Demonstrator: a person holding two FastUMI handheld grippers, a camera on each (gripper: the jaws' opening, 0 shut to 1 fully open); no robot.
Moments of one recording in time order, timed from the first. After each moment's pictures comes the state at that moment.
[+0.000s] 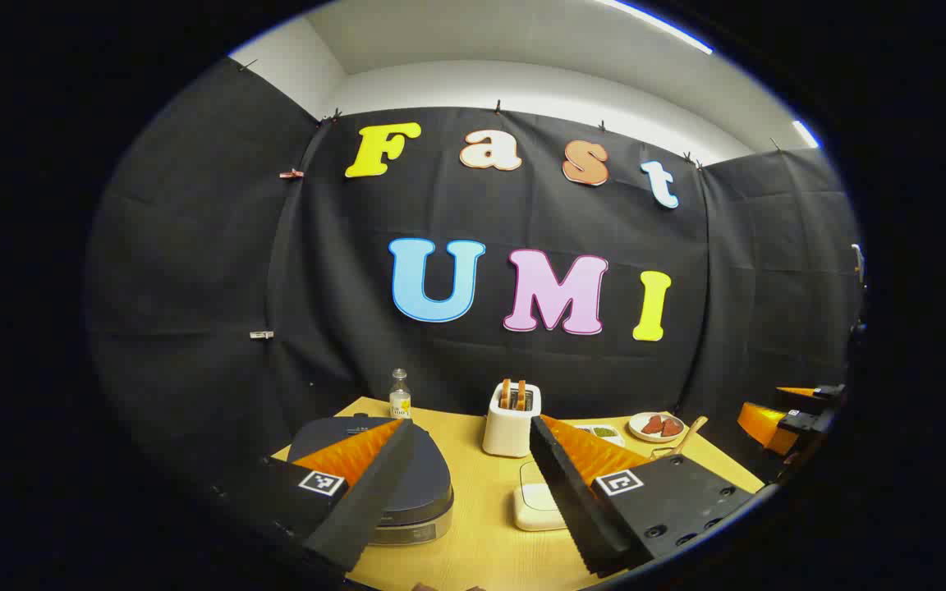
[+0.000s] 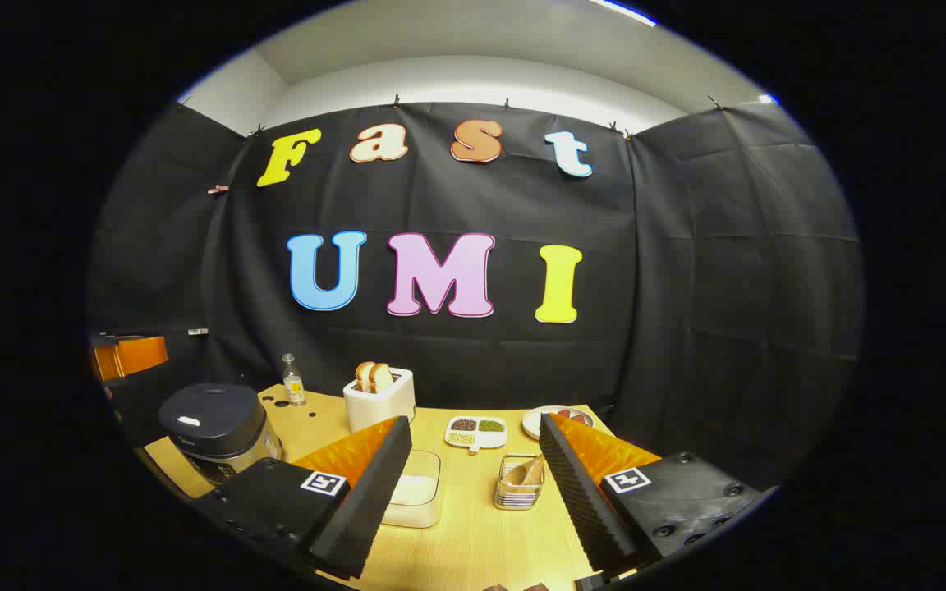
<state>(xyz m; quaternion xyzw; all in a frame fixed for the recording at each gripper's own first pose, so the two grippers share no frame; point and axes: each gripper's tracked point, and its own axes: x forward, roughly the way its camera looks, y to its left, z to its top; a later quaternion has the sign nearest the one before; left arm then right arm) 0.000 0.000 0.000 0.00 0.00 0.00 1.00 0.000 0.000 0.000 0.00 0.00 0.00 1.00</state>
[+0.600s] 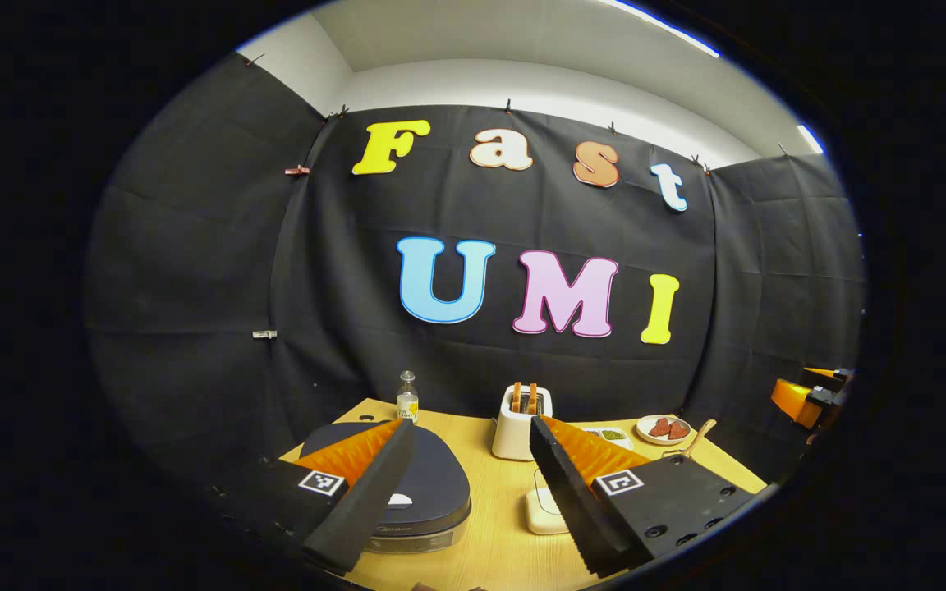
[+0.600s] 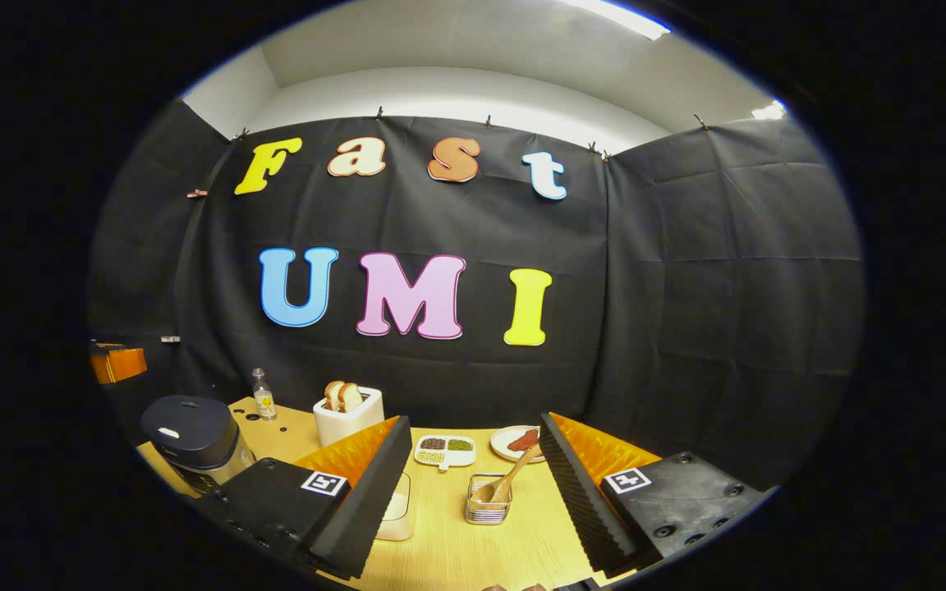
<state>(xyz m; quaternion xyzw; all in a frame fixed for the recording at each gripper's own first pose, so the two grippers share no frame) 0.015 0.034 -0.001 0.00 0.00 0.00 1.00 -0.008 -0.022 0.028 -0.01 -0.03 -0.07 1.00</state>
